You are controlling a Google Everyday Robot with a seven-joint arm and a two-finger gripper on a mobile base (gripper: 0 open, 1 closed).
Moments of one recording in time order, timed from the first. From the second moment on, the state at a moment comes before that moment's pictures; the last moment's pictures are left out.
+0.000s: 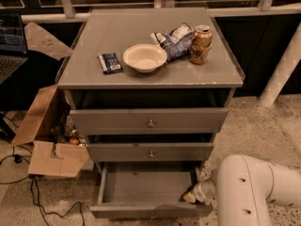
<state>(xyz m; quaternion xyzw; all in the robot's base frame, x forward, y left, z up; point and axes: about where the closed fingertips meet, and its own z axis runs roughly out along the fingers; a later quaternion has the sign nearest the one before) 0.521 -0.217 0.147 -0.29 0.92 0.24 0.12</state>
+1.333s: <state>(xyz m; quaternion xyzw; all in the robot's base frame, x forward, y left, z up) 0.504 -0.208 0.158 -0.30 0.91 0.26 0.11</state>
